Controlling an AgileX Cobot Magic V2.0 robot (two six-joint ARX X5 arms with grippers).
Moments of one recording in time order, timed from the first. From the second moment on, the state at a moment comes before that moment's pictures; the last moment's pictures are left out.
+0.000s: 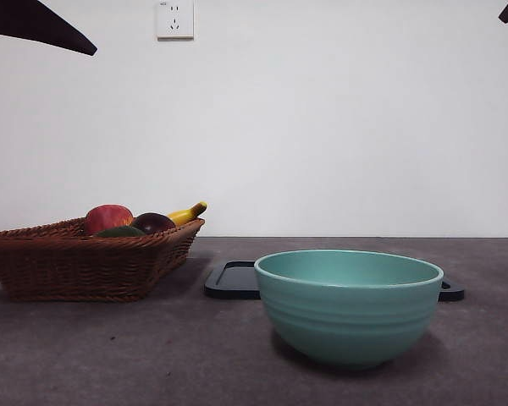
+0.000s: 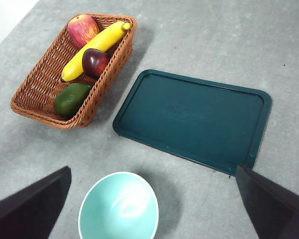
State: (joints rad) left arm -0.44 0.97 0.98 -0.54 0.44 -0.29; right arm 0.37 0.90 1.10 -0.80 -0.23 0.21
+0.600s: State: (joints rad) left arm -0.32 1.23 1.29 -1.04 0.19 -0.15; right arm 0.37 0.90 1.10 -0.80 -0.23 0.21
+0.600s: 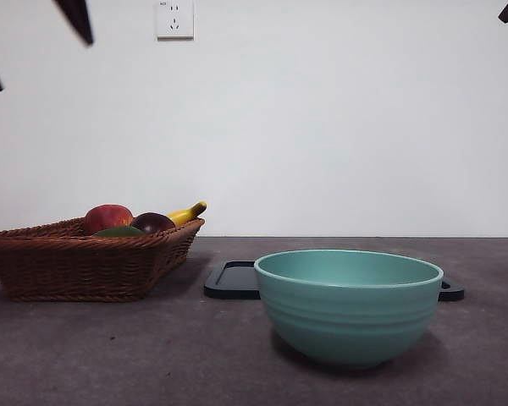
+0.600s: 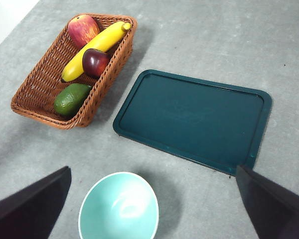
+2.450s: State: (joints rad) left arm -0.31 1.92 1.44 -0.82 0.13 0.16; right arm 0.37 0.90 1.10 -0.82 -0.24 0.21
